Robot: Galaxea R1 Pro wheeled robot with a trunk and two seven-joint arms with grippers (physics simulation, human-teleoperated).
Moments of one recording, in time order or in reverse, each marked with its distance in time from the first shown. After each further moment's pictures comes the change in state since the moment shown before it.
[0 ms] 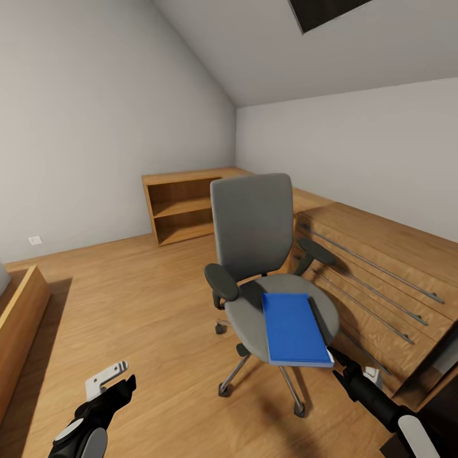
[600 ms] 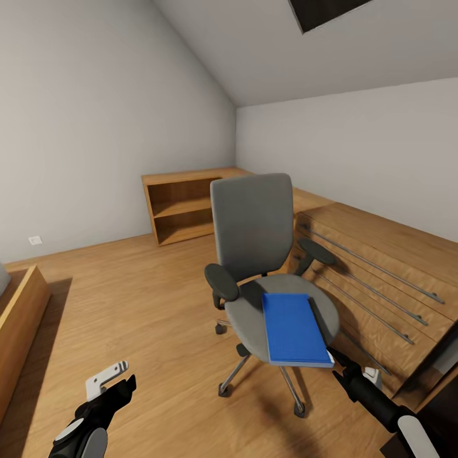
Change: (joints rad) left arm 0.000 0.000 -0.001 0.000 0.000 0.000 0.000; right arm 0.000 0.001 0.001 0.003 0.000 0.000 -0.001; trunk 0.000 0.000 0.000
